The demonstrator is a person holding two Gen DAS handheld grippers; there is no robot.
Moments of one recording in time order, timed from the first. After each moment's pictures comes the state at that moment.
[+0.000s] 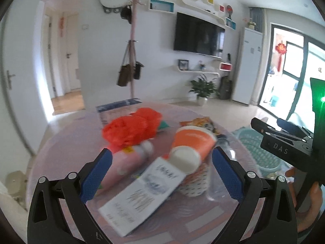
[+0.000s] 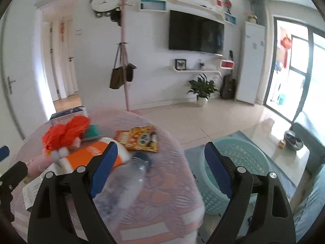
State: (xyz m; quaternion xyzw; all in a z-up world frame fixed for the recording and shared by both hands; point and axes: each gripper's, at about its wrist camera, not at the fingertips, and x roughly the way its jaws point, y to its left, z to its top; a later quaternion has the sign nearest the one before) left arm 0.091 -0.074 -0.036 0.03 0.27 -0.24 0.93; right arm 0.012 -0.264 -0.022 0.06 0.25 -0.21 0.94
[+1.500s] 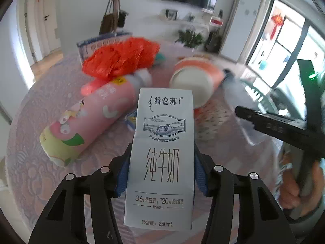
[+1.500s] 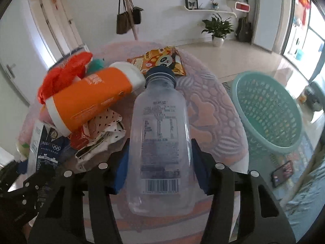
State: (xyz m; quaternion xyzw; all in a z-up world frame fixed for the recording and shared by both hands) left arm 0.119 -0.056 -0.106 0.05 0.43 -0.30 0.85; right arm 0.047 -0.250 -0.096 0.15 0.43 -0.12 0.88
